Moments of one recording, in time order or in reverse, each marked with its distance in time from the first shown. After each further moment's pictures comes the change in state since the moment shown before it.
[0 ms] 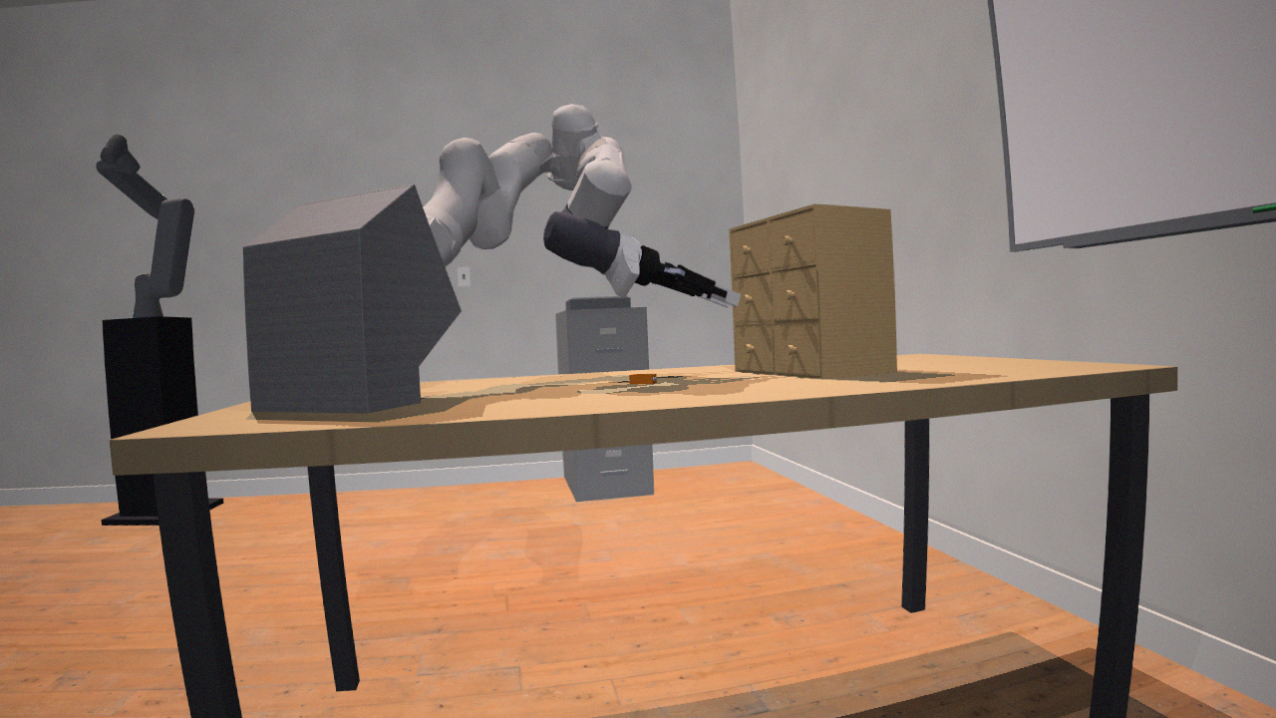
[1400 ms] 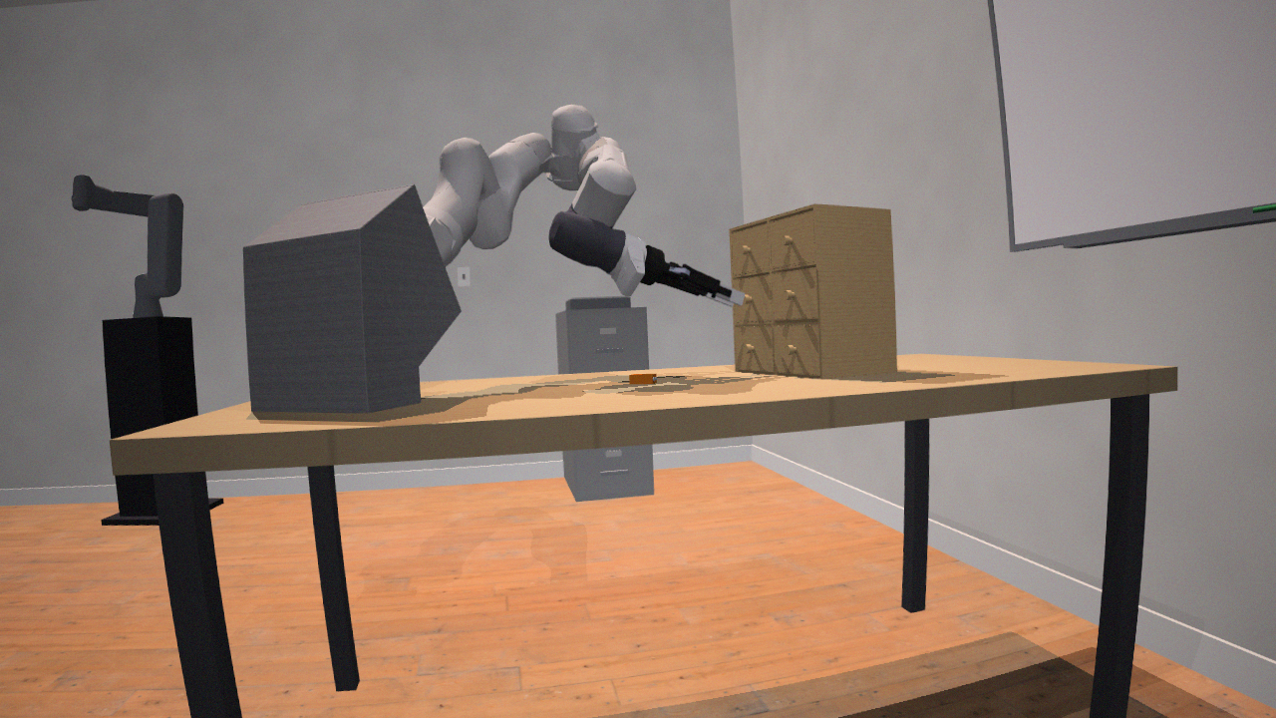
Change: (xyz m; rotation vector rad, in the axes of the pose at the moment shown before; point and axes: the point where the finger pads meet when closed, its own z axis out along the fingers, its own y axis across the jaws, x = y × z) arm -0.005 0.000 0.010 -0.003 -0.003 -0.004
